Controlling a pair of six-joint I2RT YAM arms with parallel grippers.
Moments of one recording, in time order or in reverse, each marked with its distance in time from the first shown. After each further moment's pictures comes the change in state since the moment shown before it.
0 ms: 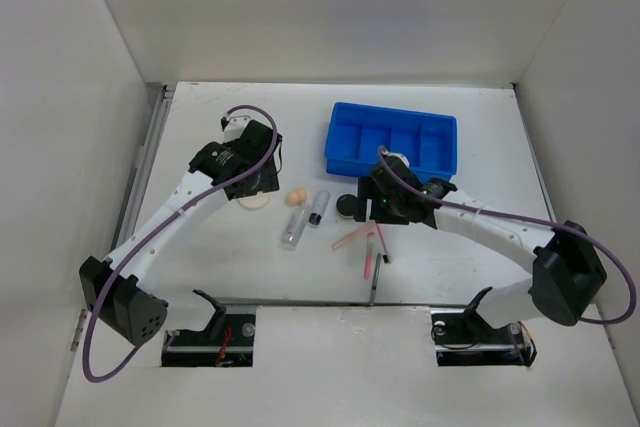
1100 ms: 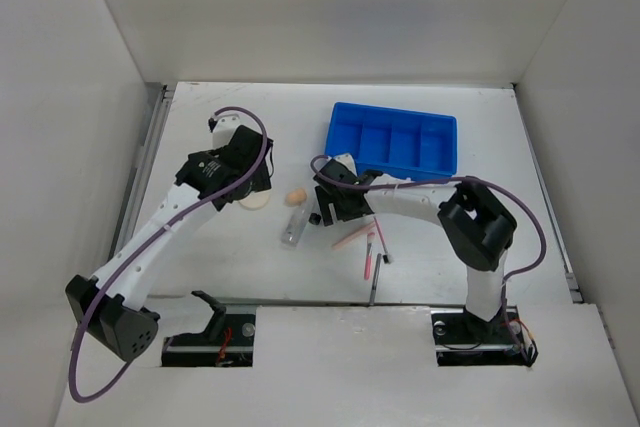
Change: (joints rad) left arm 0.000 -0.096 -0.039 0.034 -0.076 0.001; right arm 0.118 0.511 0.323 -0.027 0.228 -0.181
